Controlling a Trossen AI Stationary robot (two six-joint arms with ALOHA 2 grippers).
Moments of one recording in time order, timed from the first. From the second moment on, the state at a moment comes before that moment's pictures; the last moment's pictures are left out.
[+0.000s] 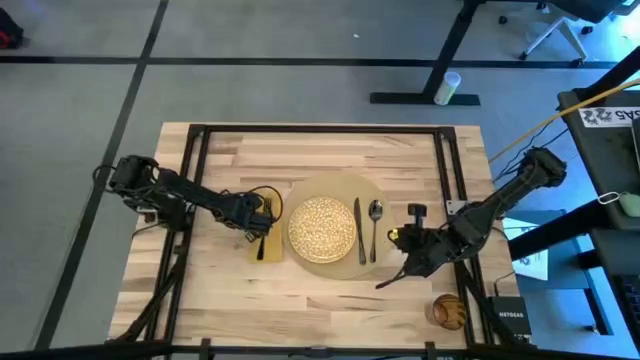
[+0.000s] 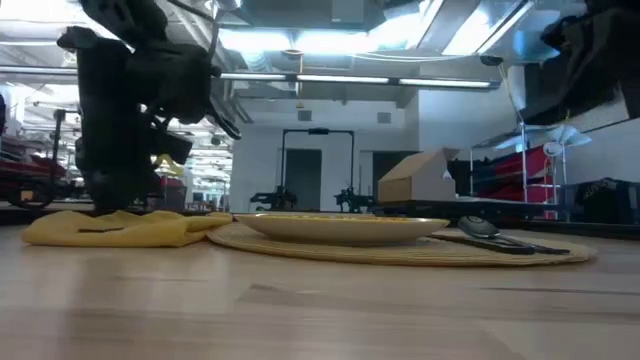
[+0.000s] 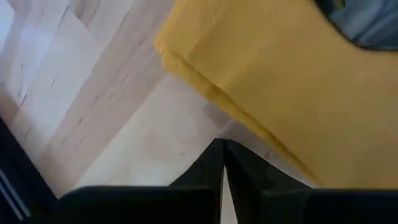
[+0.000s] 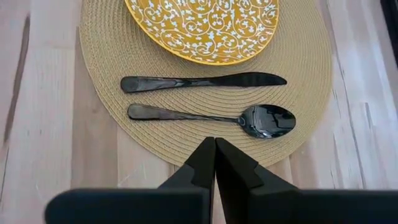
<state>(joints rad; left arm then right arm) -0.12 1.58 0.73 -0.85 -0.41 -0.90 0.65 1.22 0.90 -0.97 0.50 0.57</state>
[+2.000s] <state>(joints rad) -0.28 1.22 0.73 -0.70 -0.47 -0.80 0.65 1.18 0.91 -1.06 -0.15 0.56</state>
